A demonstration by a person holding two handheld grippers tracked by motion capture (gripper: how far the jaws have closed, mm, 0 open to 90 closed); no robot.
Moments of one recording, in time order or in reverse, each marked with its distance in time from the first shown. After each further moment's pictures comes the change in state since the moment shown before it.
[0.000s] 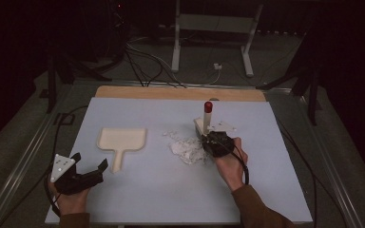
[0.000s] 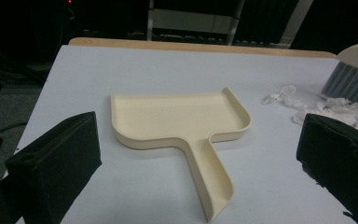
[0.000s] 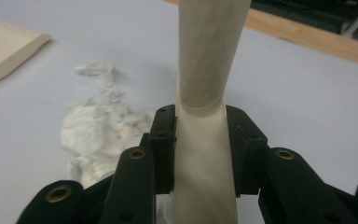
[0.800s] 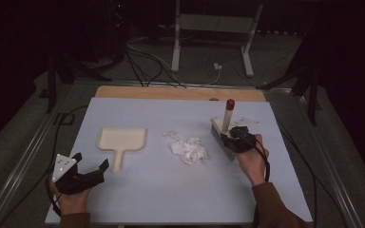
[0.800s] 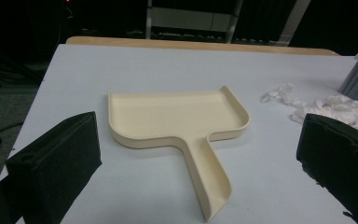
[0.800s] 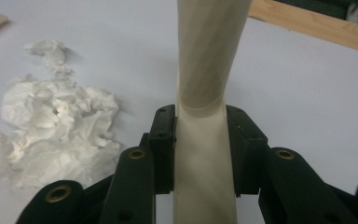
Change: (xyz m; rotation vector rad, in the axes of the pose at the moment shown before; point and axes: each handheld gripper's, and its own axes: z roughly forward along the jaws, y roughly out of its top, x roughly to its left) left arm -0.002 0.000 0.002 0.007 -0.005 0.006; right arm -0.069 -0.011 -0.005 0.051 0.033 0.014
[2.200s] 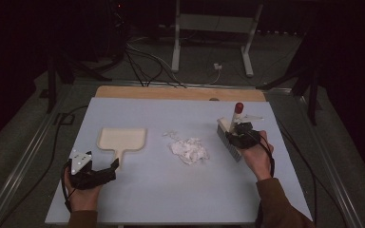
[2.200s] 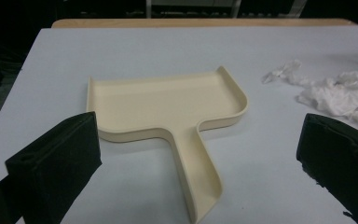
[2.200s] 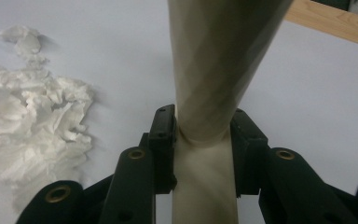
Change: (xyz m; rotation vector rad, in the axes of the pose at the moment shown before) left arm -0.021 0.001 0.025 0.095 0.030 0.054; right arm -0.022 0.002 0.007 0.049 0.005 -0.008
